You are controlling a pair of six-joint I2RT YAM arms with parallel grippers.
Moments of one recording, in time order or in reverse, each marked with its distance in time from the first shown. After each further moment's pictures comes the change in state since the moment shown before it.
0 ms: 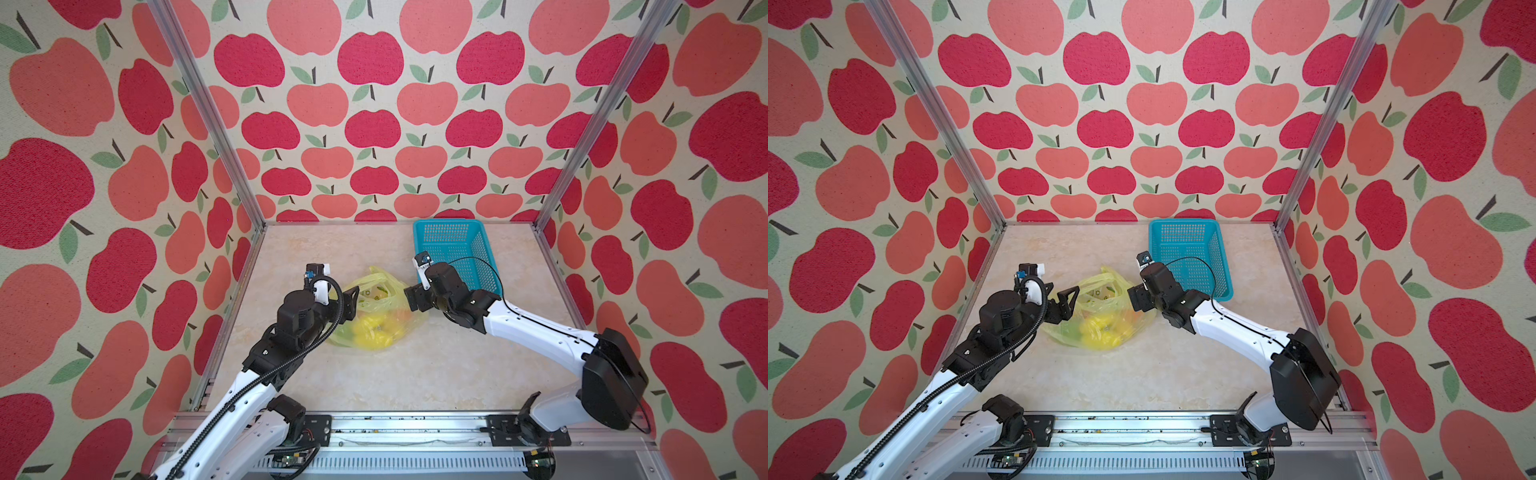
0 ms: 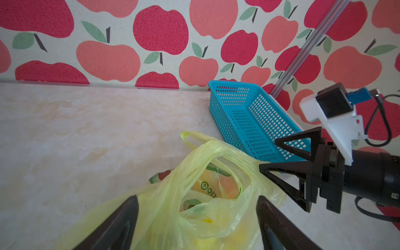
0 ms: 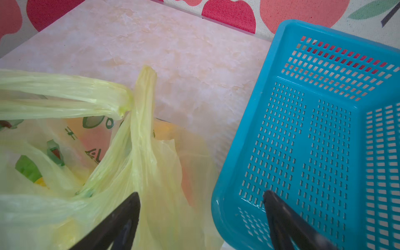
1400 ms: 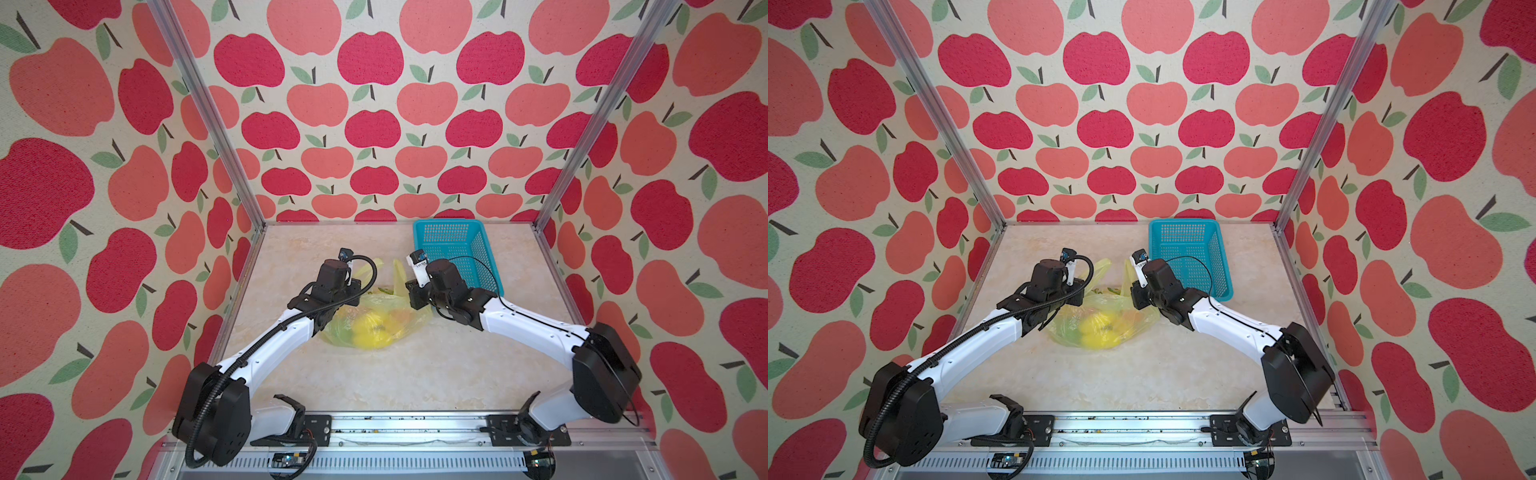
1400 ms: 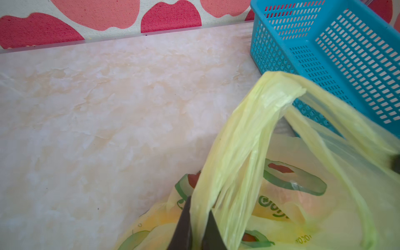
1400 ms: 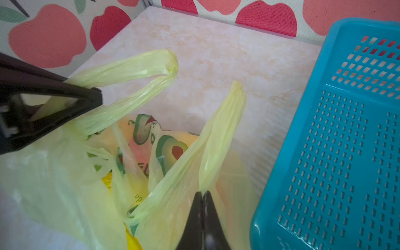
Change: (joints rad) left arm 0.099 0.484 0.157 0.023 0.026 0.110; right arm 0.001 -0.057 -0.083 0.179 -0.198 0.023
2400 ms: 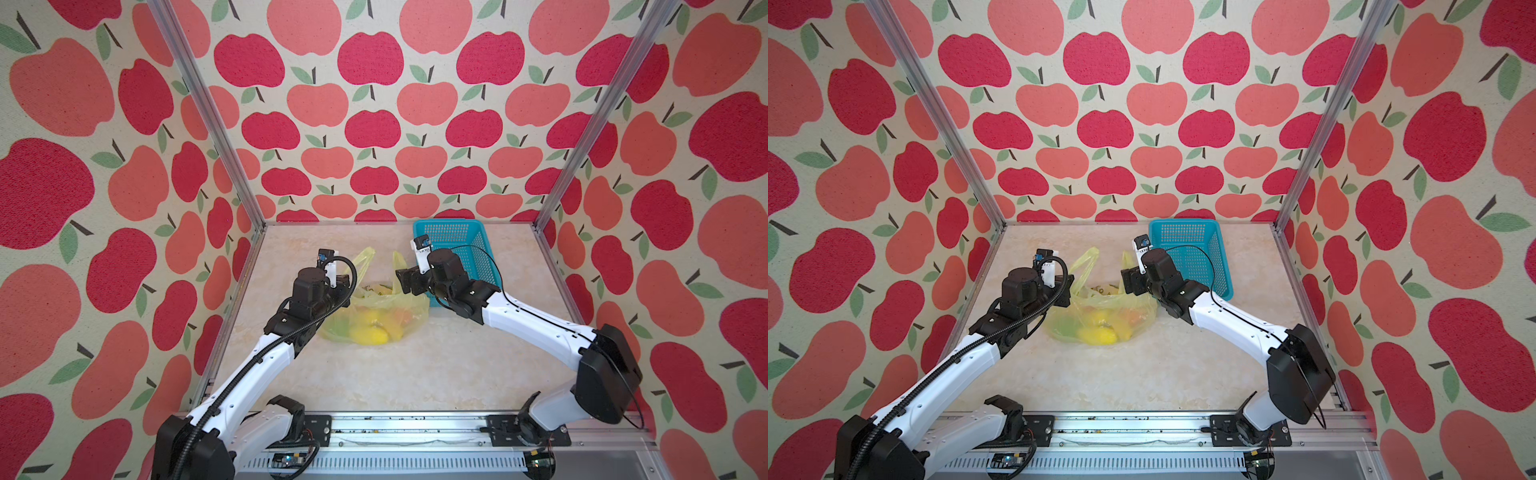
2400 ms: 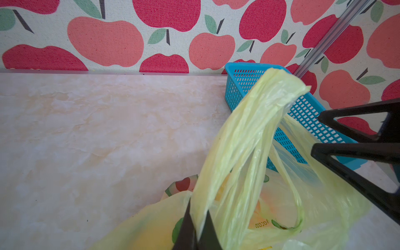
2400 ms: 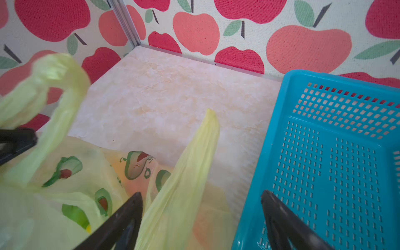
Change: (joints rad) left arm 0.034 -0.245 -0.103 0.090 0.103 -0.067; right arm -0.048 0.103 0.194 -0.085 0.114 0.026
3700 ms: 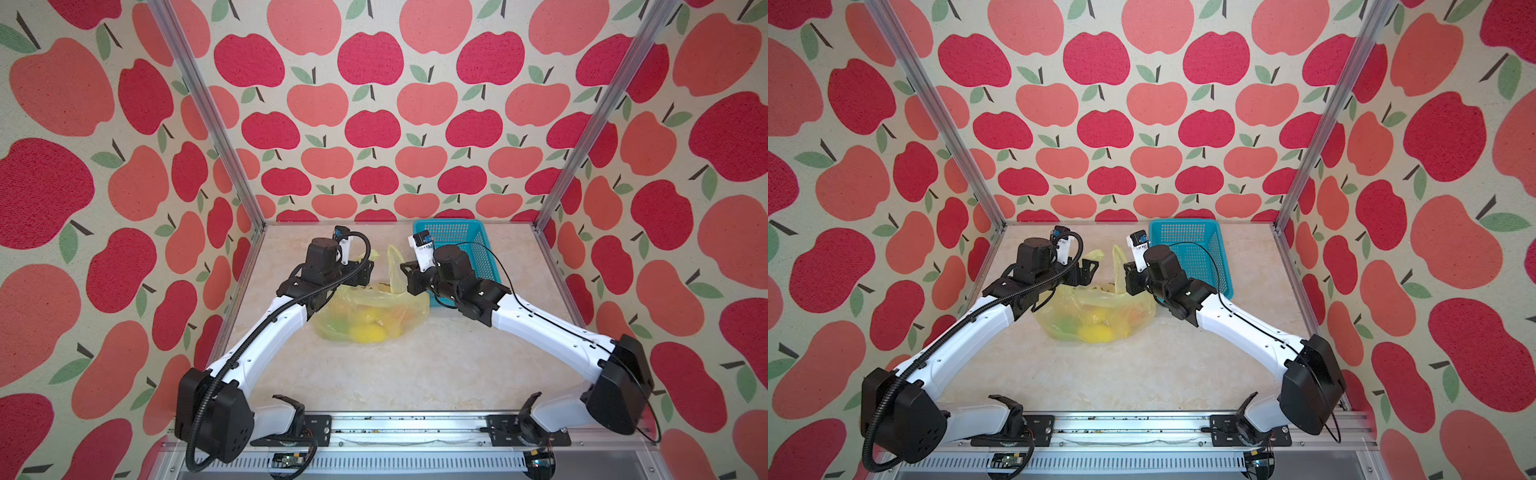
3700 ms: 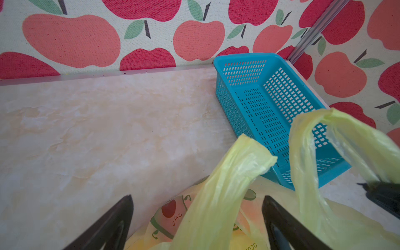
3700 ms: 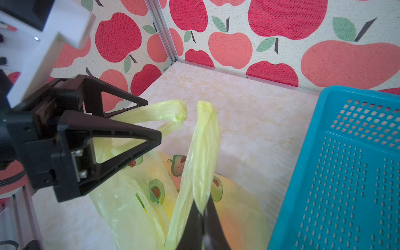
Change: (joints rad) left arm -0.002 0.261 0.314 -0.166 0.099 0.055; right arm 0.051 -0.112 0.002 0.008 -0.119 0.025
